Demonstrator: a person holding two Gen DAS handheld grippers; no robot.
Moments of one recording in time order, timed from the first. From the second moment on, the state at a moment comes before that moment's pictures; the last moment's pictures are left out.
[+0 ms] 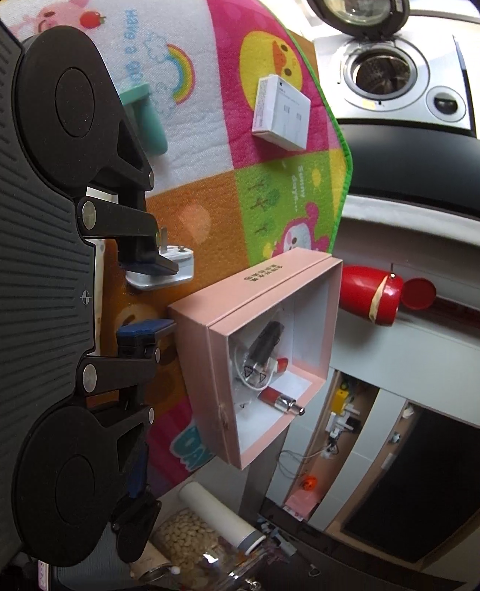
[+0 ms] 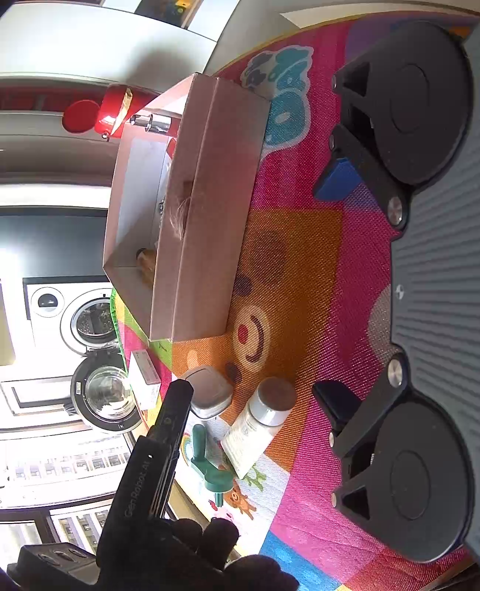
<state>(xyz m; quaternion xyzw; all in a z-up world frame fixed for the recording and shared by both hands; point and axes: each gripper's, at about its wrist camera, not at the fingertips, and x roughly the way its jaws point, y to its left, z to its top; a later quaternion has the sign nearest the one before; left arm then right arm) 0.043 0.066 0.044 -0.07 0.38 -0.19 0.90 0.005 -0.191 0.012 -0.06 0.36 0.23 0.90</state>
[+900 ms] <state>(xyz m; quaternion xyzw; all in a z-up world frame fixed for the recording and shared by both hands) -0.039 0.170 0.022 -0.23 0.38 -0.04 0.89 -0.020 -0.099 0.063 -0.15 0.27 0.39 0.87</state>
